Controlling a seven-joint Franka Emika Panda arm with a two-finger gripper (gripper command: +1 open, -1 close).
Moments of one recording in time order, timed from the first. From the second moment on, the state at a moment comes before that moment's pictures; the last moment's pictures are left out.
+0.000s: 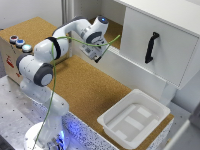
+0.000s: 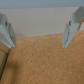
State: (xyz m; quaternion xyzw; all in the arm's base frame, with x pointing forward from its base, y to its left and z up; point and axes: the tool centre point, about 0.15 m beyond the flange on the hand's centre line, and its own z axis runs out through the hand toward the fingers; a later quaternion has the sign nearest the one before) arm 0.375 0.112 0.437 -0.98 -0.09 -0.01 0.17
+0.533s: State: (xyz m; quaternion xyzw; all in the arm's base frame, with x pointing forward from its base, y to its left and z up) arm 0.342 0.173 0.415 -0.99 -0.06 0.00 0.15
